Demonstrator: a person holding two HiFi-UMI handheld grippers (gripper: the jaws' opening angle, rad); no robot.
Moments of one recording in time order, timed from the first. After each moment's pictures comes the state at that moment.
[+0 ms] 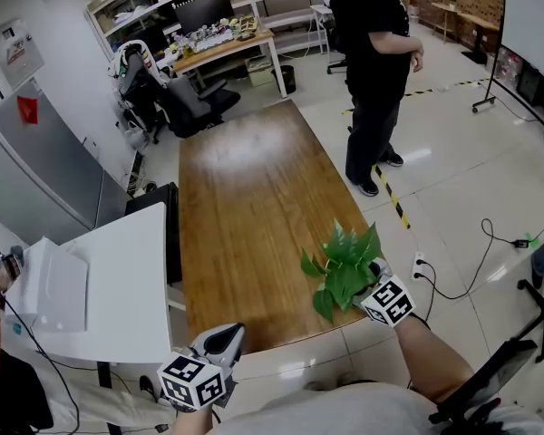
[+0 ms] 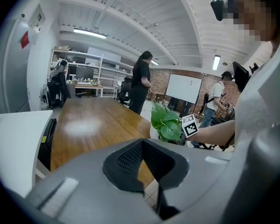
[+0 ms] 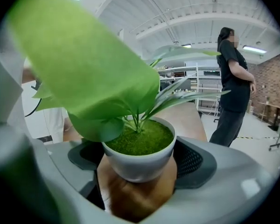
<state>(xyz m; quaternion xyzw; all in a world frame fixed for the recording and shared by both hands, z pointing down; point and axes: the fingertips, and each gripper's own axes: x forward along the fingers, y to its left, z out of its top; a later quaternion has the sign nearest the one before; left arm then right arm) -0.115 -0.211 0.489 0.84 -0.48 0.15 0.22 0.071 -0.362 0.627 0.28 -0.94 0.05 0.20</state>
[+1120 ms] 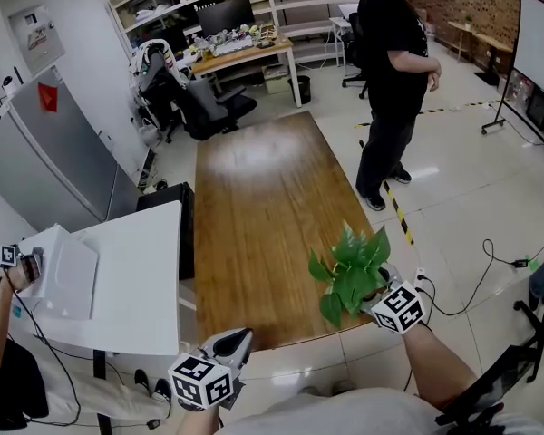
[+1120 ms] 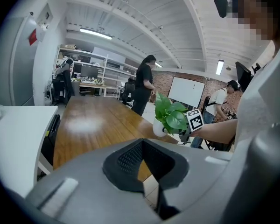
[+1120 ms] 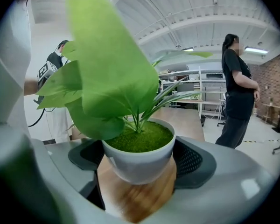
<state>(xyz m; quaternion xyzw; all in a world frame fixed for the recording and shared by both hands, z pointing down) -0.113 -0.184 0.485 0.83 -0.49 0.14 0.23 0.073 -0.337 0.569 0.26 -0.95 0.05 0.17</state>
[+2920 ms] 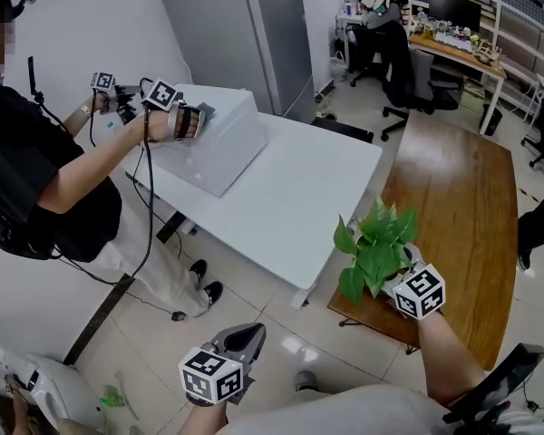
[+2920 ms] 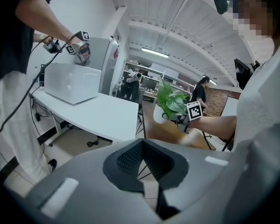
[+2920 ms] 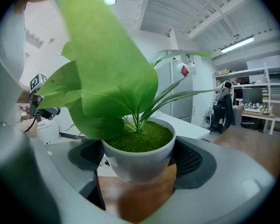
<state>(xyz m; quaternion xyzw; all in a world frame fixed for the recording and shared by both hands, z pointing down) -0.284 0.032 0.495 0.60 -0.75 0.05 0.28 -0.260 -0.240 0.526 -0.06 -0.99 -0.01 0.14</state>
